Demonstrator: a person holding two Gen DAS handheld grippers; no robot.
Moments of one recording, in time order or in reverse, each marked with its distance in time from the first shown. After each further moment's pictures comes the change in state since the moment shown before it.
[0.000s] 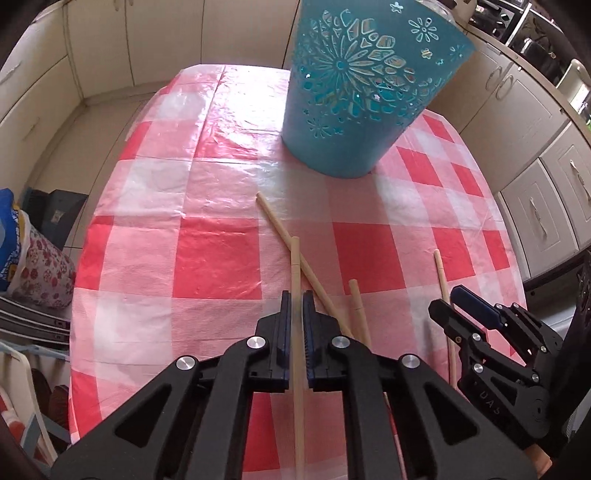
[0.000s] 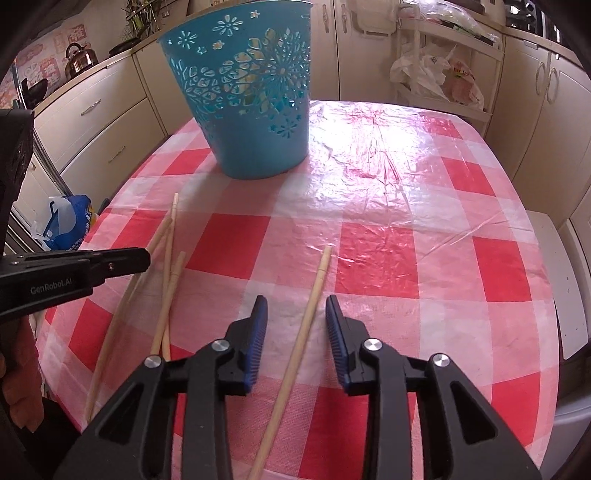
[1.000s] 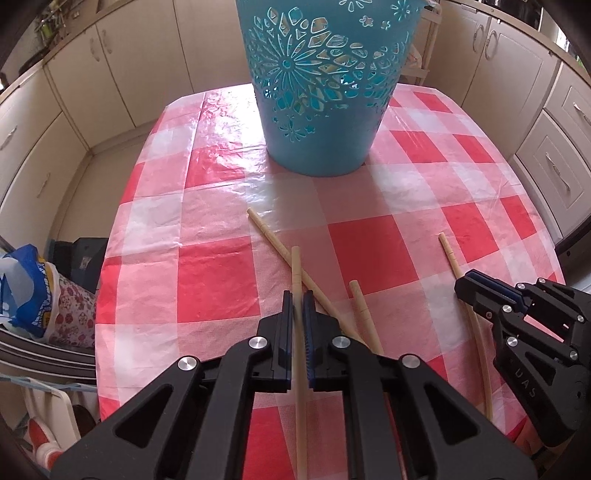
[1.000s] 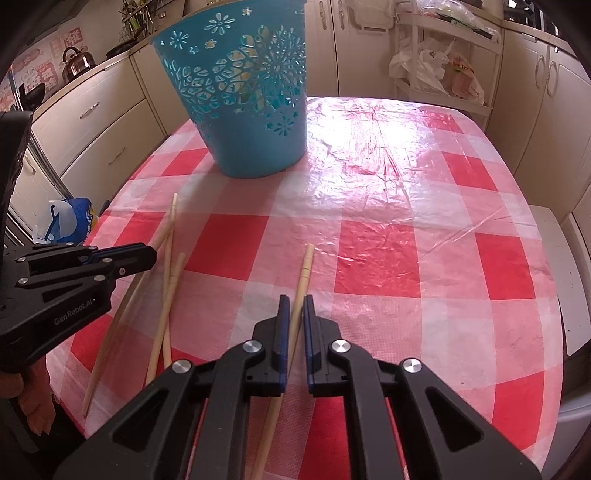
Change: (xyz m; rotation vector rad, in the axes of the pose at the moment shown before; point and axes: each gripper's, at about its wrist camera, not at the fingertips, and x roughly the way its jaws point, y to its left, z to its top) left arm 0.003 -0.030 0.004 0.179 -0.031 0.149; right arm 0.002 -0.003 0.002 0.018 0.006 -0.001
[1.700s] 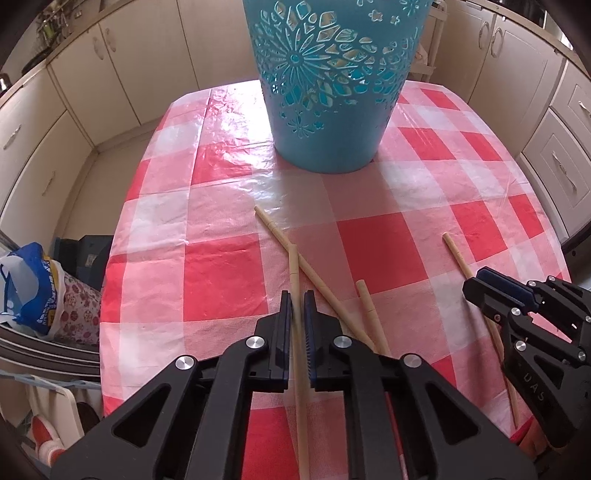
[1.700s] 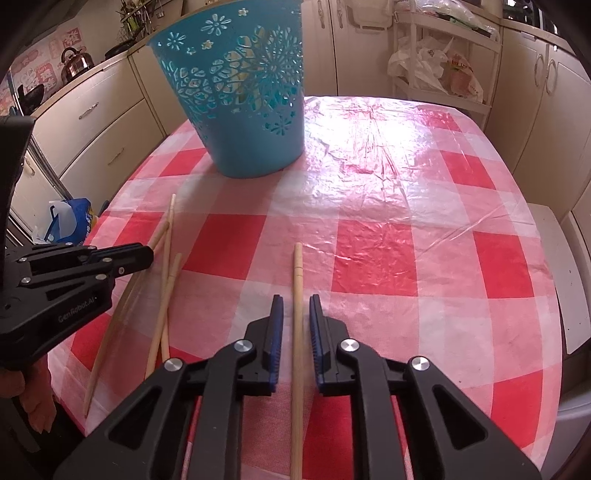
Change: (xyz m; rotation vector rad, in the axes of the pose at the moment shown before) left arm 0.004 0.002 0.000 -0.006 0.016 0.018; right arm -0.001 0.001 0.001 -0.016 0.002 -0.011
